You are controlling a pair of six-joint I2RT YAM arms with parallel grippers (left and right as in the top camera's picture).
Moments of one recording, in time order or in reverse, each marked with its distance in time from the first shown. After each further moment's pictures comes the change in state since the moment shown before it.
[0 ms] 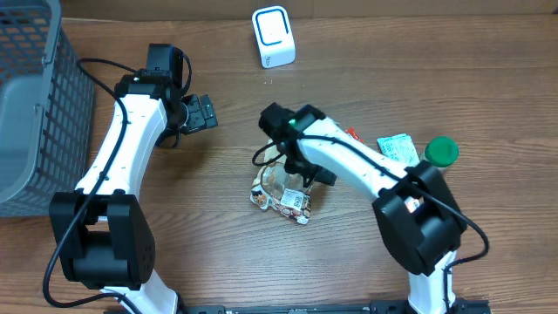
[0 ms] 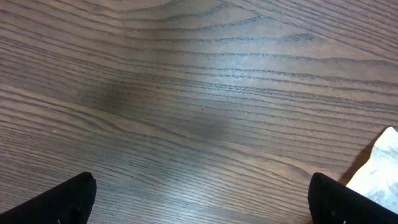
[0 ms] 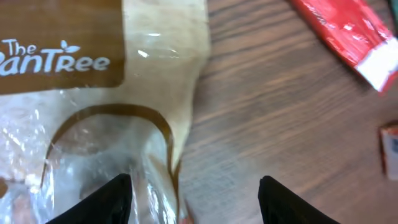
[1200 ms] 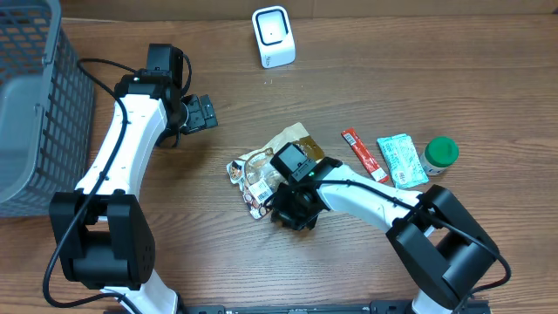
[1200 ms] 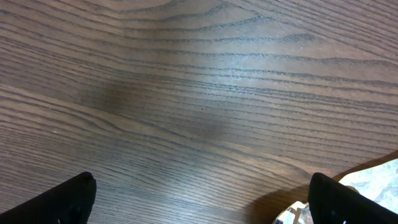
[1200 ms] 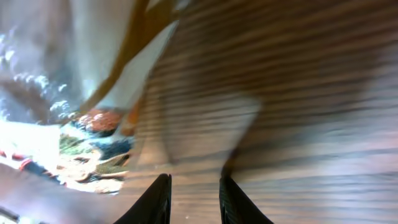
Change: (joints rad) left arm 0.000 0.000 0.000 0.000 0.000 0.000; right arm 0.066 -0.188 -0.506 0.584 -0.655 0.093
